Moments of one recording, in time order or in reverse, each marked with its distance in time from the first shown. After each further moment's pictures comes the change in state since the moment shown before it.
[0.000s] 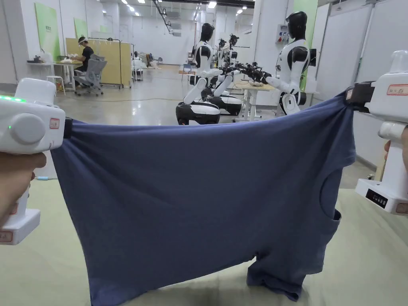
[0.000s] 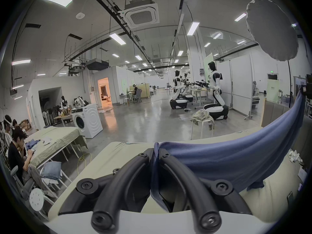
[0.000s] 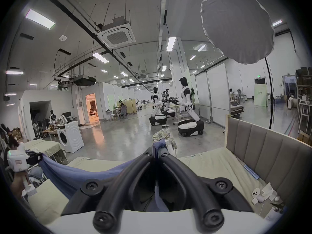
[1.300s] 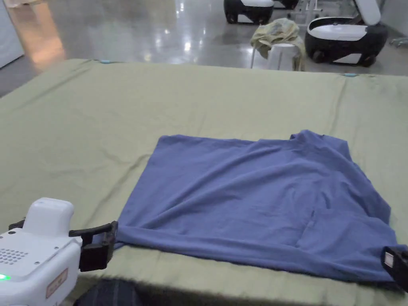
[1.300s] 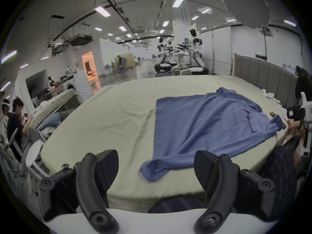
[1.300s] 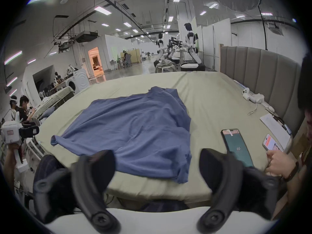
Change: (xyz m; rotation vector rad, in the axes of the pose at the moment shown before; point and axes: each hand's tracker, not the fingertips) left arm 0.000 -0.339 0.329 -0.323 -0.088 -0.043; right arm 0.009 -0.372 0.343 -0.486 0.061 0.028
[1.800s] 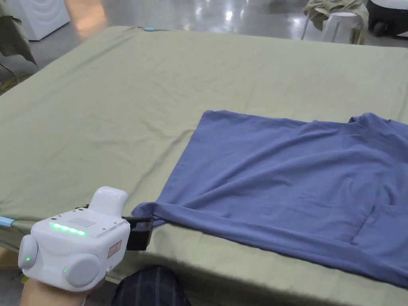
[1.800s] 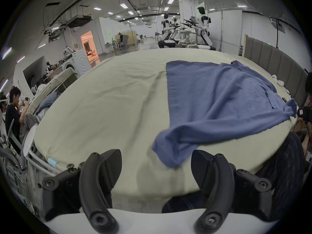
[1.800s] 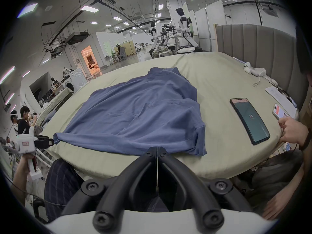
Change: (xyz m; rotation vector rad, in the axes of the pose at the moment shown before) left arm -0.057 -0.044 -0.103 -0.210 -0.020 0.011; right arm -0.011 -0.032 -0.021 -0.121 -0.001 -0.105
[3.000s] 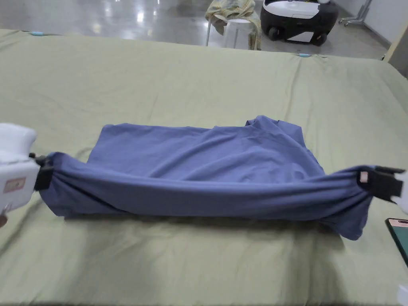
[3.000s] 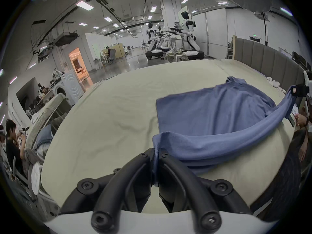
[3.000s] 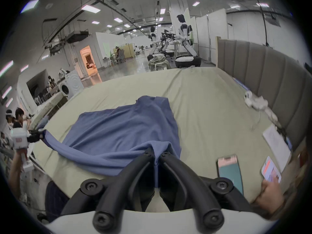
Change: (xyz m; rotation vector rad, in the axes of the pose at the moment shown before) left arm 0.035 0.174 -0.021 0.064 -0.056 -0.143; right arm 0.038 0.179 -0.065 0.022 -0.060 0.092
